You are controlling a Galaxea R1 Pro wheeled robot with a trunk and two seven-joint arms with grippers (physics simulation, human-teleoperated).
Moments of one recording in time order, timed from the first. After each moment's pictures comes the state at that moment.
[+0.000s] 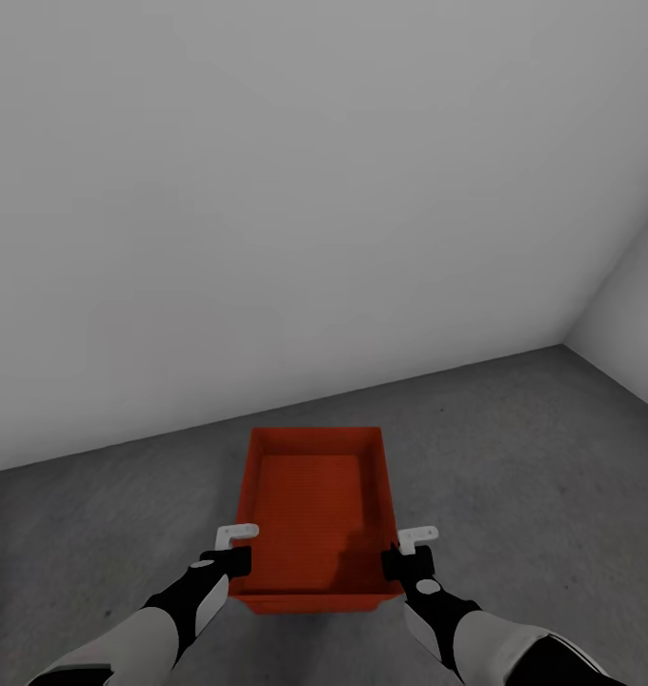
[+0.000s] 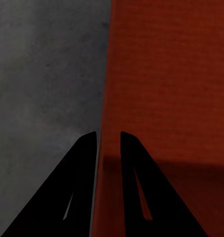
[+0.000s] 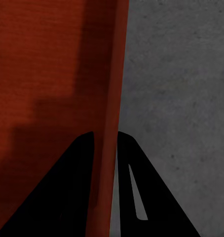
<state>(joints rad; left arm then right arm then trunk) -0.69 -0.08 0.05 -0.20 0.03 0.05 0.10 -0.73 0.13 0.56 0.00 -0.40 -0.28 -0.17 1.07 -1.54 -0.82</state>
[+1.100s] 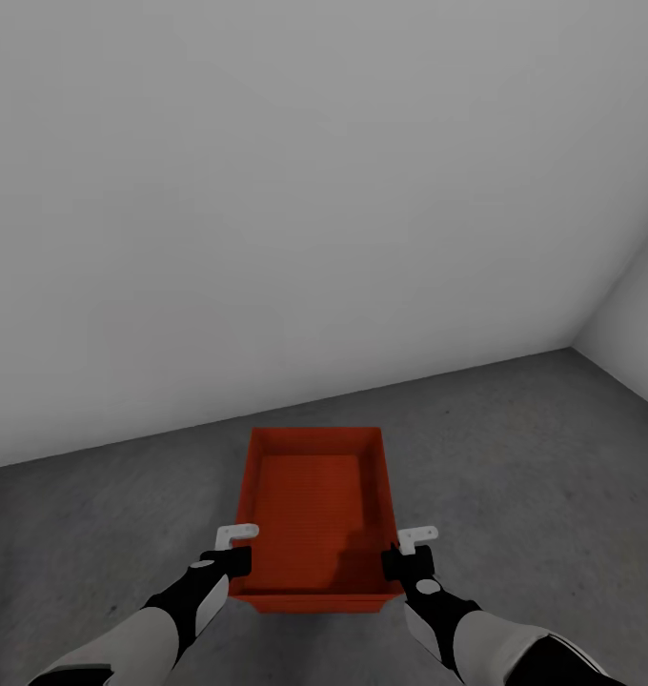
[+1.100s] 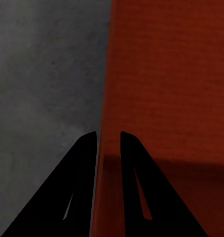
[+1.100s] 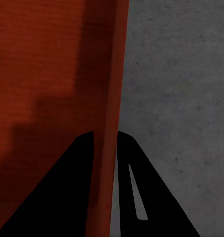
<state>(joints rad) -0.69 -0.08 0.05 -0.20 0.03 0.05 0.10 -0.73 0.13 0.56 0.00 -0.40 -0.28 -0.18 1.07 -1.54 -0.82</state>
